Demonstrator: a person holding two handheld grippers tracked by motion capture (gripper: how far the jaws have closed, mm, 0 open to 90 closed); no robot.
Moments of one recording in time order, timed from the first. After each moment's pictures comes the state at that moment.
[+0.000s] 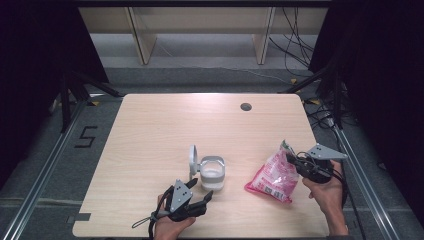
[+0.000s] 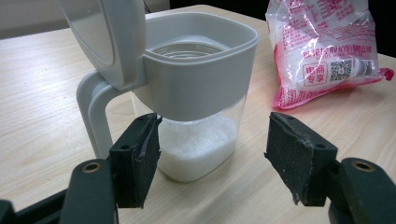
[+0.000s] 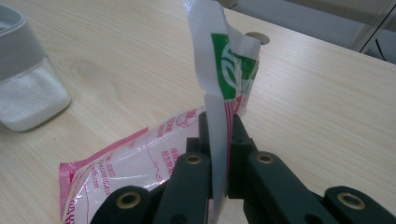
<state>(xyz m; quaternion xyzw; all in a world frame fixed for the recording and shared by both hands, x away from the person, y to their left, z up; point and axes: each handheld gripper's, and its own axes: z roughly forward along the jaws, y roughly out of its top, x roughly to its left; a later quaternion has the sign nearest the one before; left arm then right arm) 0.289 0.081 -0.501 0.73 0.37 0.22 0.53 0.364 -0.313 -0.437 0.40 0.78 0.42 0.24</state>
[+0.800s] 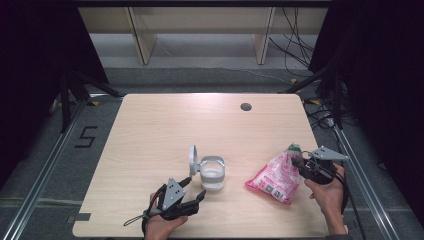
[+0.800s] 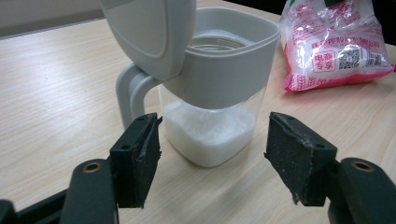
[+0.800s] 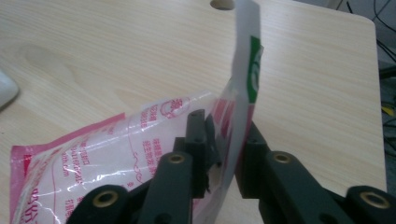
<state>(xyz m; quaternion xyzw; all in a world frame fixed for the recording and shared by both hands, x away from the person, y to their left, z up) 0.290 0.102 -0.494 0.75 0.37 0.22 0.51 0.366 -0.325 -0.455 0.48 0.75 0.39 0.24</state>
